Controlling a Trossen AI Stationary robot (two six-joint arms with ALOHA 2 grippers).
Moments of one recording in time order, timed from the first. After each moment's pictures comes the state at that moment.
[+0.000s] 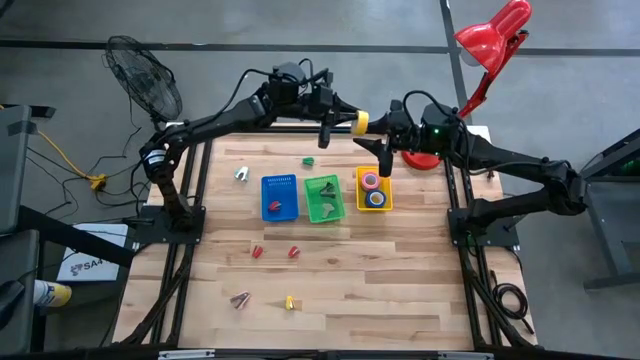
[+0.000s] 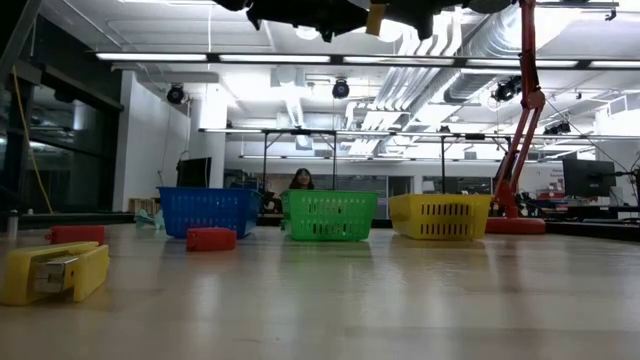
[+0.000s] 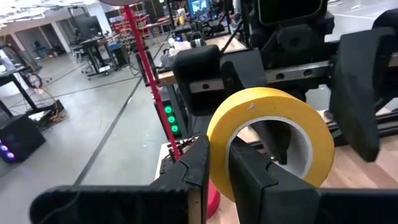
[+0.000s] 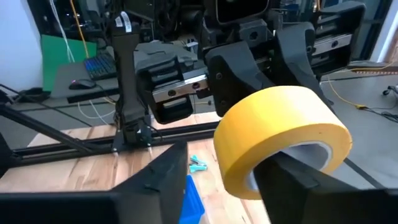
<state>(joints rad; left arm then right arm) 0.48 1.75 1.69 -0.01 0.48 0.30 -0.38 1.15 1.05 0.01 -0.17 0.00</state>
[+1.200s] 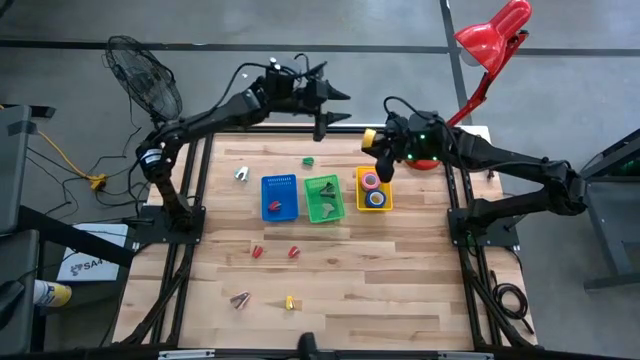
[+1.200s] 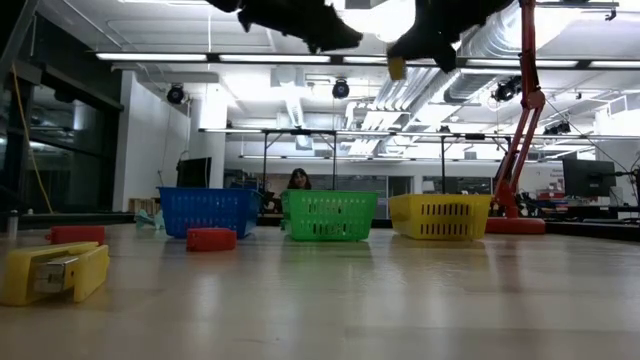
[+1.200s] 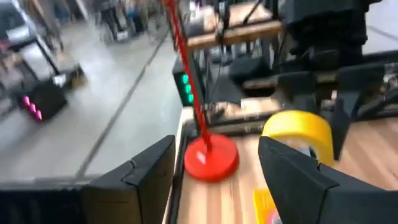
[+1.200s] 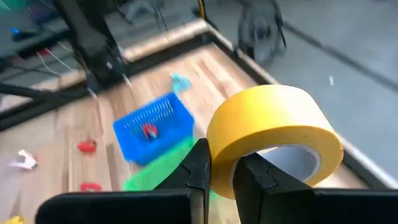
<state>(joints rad) 0.54 1.72 1.69 -0.15 0.41 0.34 -0.39 1.15 1.05 -0.35 -0.06 0.19</state>
